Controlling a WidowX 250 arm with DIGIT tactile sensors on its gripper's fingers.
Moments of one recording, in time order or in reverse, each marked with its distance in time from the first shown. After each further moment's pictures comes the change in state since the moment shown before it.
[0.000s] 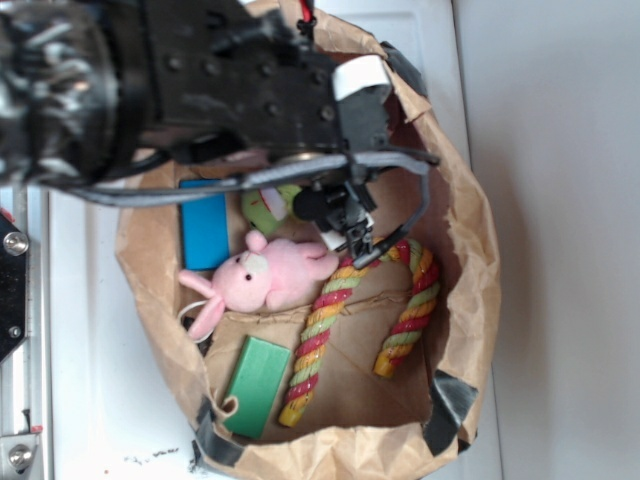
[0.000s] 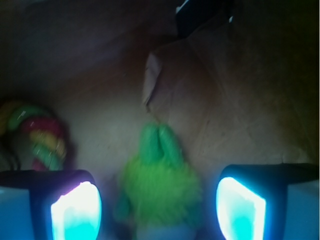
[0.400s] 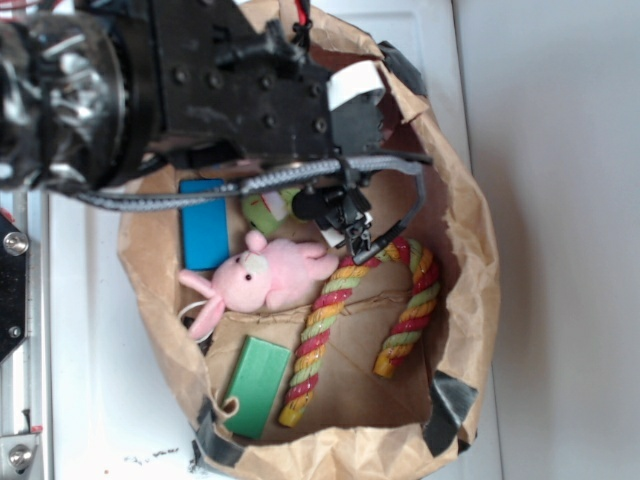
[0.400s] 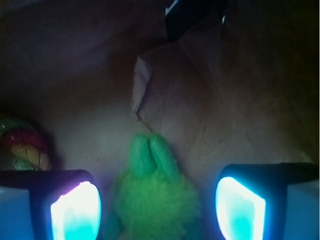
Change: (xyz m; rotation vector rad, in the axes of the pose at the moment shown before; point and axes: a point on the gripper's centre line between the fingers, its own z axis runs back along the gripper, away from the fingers) arm -0.003 0.000 -0.005 -0.002 -0.021 0.017
